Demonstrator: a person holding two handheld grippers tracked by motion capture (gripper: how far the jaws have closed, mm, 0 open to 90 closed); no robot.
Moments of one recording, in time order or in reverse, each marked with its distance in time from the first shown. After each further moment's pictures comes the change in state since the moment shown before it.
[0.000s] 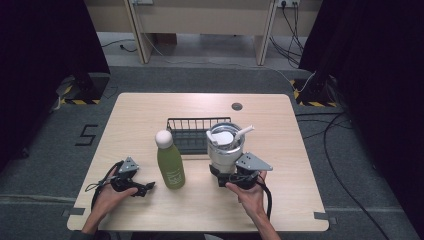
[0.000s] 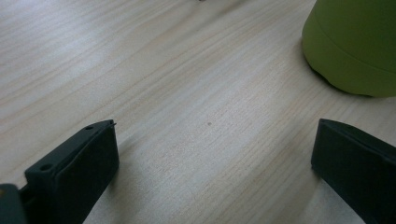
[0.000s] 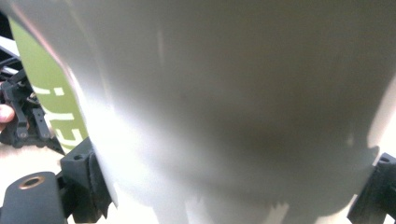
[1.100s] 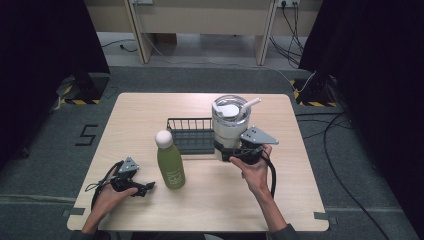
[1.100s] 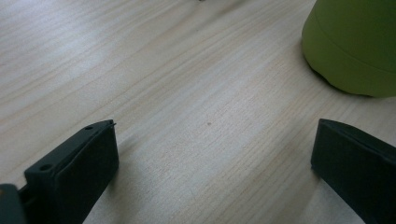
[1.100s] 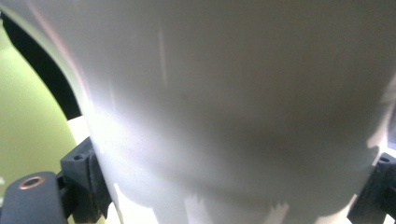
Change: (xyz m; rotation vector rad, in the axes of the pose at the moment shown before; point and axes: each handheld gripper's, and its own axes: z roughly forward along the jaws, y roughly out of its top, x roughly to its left) left arm 0.000 0.000 0.000 0.000 -0.001 -0.001; right arm -0.035 0.060 0.012 -0.035 -0.037 -0.010
